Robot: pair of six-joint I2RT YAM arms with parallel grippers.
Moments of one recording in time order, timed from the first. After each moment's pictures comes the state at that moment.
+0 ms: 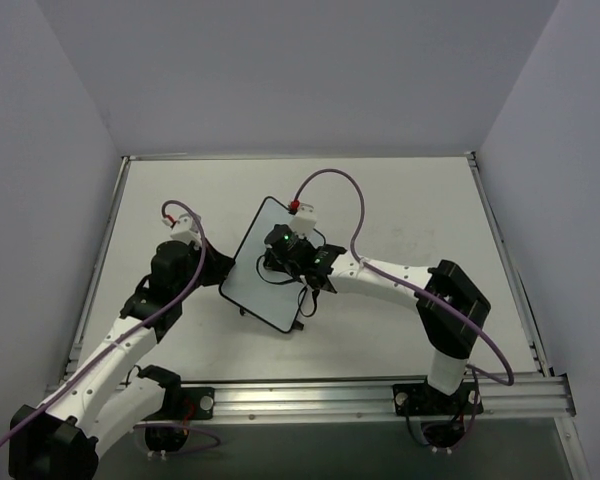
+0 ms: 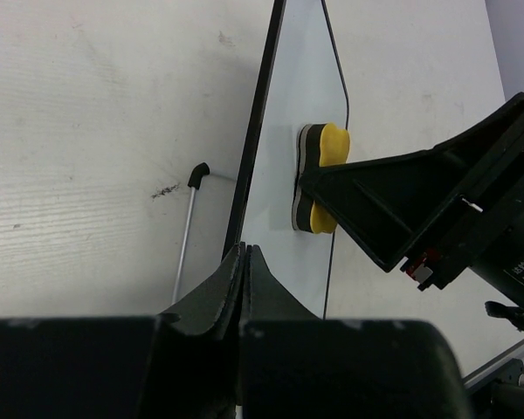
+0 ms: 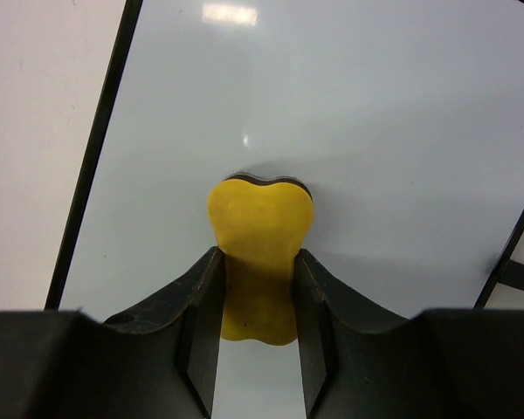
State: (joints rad) left arm -0.38 0.89 0.59 -0.12 0.06 -0.61; right arm 0.96 1.78 1.23 -0.16 0.44 0.93
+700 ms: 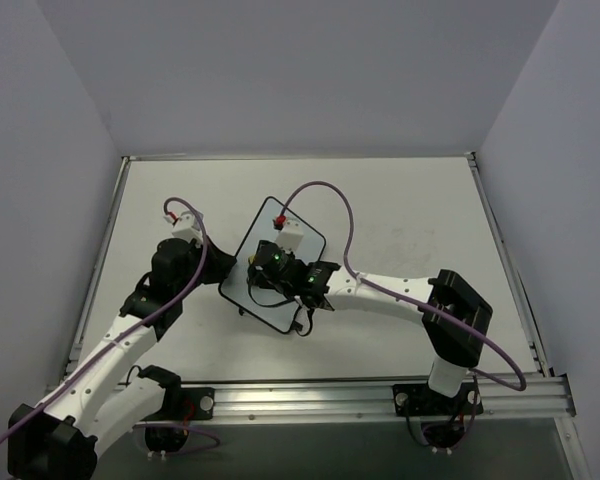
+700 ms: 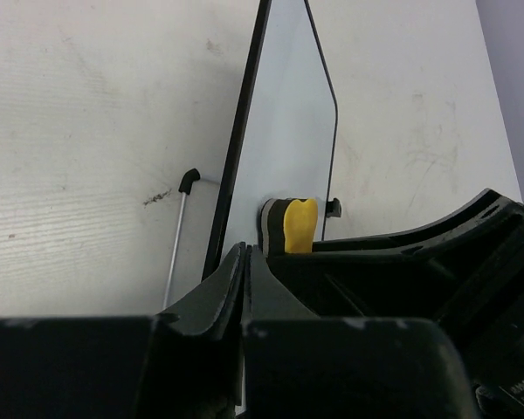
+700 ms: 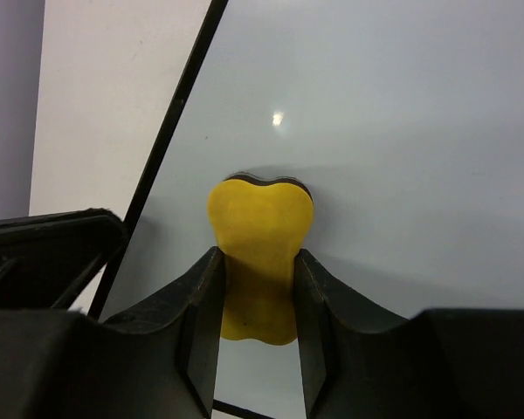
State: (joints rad) left arm -0.40 0.90 0.61 -0.13 0.06 -0.60; right arm 1.08 1.75 1.20 -0.11 0.44 0.96
